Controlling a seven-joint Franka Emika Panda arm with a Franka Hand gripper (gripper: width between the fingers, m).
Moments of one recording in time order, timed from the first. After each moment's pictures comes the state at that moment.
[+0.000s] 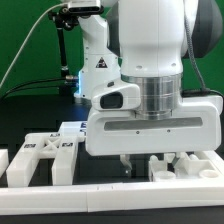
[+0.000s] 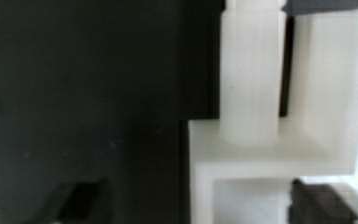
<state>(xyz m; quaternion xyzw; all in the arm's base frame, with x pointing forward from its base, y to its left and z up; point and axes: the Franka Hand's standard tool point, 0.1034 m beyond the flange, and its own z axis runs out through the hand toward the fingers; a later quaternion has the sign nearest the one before) 0.613 0.039 0.011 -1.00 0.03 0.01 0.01</state>
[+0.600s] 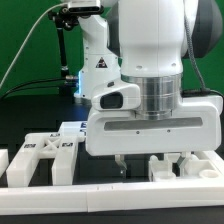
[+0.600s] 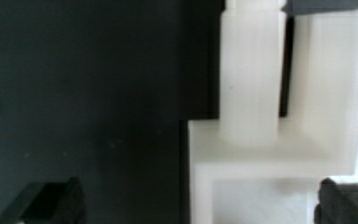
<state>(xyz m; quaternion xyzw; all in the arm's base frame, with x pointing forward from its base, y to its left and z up) 0.613 0.039 0.011 -1.00 0.03 0.01 0.01</state>
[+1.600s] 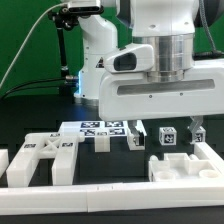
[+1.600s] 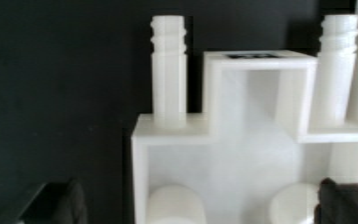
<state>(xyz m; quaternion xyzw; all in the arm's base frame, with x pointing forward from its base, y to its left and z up) 0.599 0.063 0.061 -1.00 0.02 0.00 0.02</state>
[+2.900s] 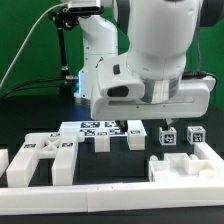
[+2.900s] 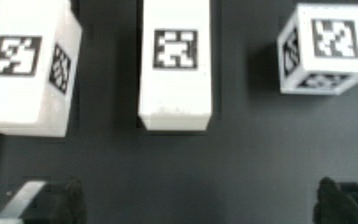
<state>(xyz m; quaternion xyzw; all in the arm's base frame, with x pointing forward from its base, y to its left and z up) 0.505 0.057 0.045 -0.96 -0.01 0.28 0.00</state>
